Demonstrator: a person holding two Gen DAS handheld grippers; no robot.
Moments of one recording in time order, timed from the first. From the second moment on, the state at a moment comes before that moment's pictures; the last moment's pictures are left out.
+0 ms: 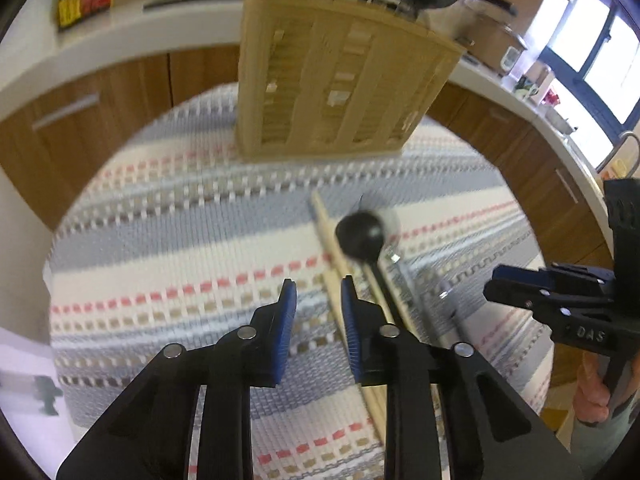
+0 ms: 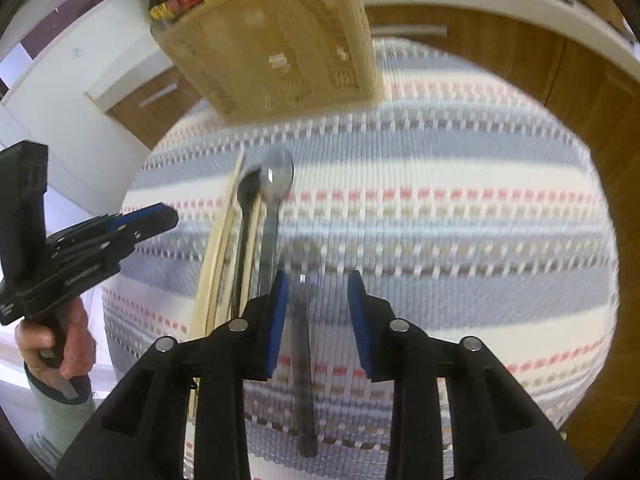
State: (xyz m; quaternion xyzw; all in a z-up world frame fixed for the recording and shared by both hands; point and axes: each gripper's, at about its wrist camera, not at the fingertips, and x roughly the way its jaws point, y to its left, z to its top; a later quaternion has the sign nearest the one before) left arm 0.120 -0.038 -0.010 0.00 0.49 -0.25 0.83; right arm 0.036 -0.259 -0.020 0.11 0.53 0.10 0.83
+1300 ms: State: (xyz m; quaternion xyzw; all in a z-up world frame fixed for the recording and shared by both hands) left arm 0.098 -0.021 -0.039 0.11 0.53 -0.20 0.82; right arm 0.046 -0.178 -0.044 -0.06 0.57 0.07 0.82
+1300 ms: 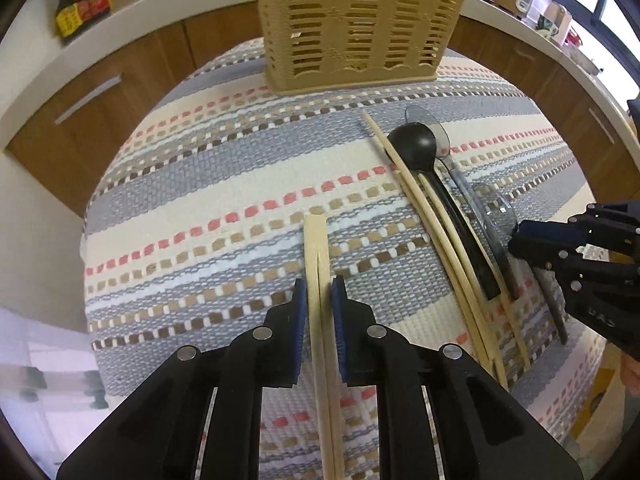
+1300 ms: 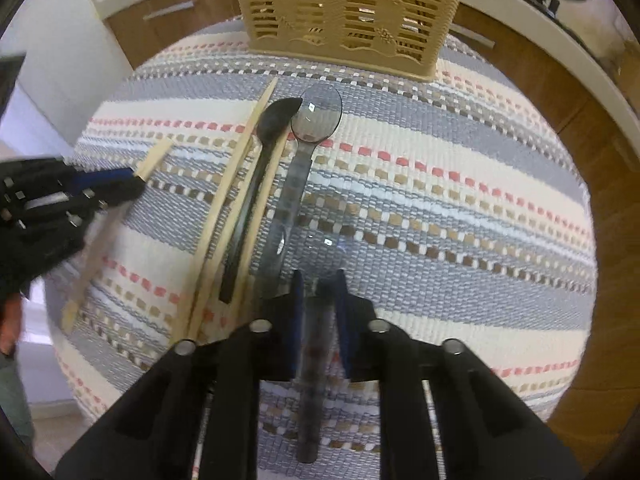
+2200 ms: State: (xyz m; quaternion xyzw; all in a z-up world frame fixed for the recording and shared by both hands) left arm 0.080 -0.032 0.127 0.08 0.31 -0.27 0.91; right arm 0.019 -0.242 0.100 0.02 0.38 0.16 0.91
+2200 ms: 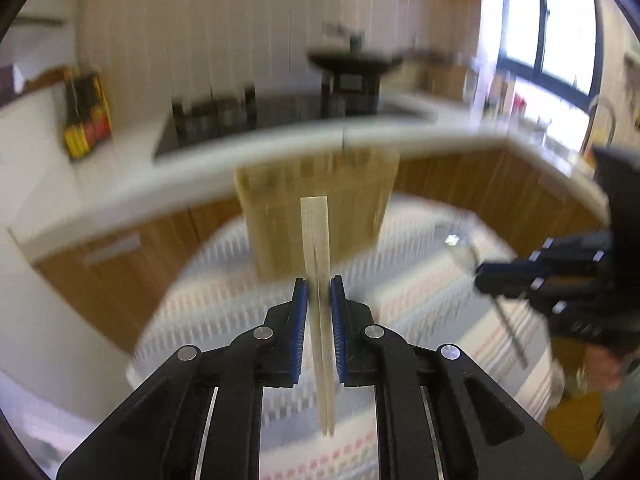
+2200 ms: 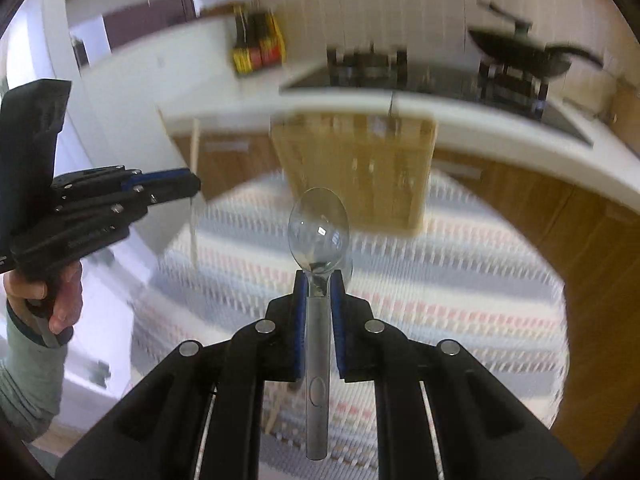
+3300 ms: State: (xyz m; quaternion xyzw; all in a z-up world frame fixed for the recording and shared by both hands) left arm 0.217 -0.070 0.180 0.03 0.19 -0.23 0.95; right arm 0.208 -0.276 0.148 0.06 0.17 0.08 0.98
